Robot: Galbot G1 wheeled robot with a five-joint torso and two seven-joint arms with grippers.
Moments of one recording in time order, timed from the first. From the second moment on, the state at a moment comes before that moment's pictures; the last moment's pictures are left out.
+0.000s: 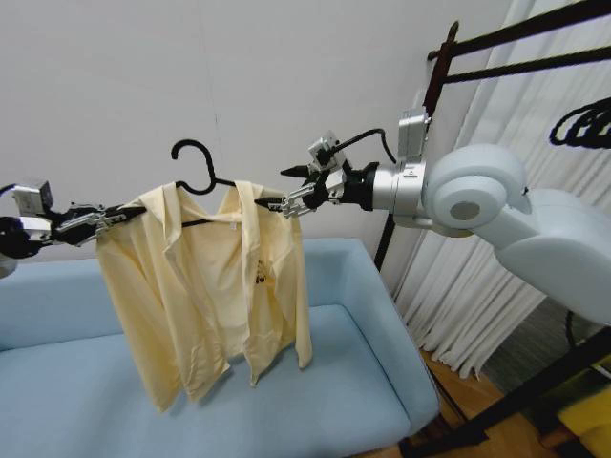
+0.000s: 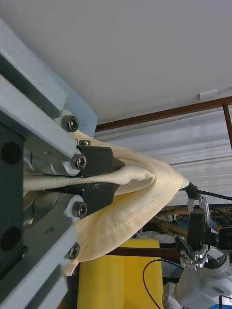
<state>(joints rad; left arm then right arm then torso) 0.92 -0.24 -0.84 -1.61 -1.33 0.23 1.22 0.55 0.64 -0.57 2.02 1.51 -0.57 -0.18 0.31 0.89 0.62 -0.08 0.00</state>
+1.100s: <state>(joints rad) 0.91 -0.32 -0.84 -1.64 -1.34 0.22 1.15 0.54 0.66 -0.55 2.04 1.65 -0.66 0.21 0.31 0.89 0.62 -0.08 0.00</state>
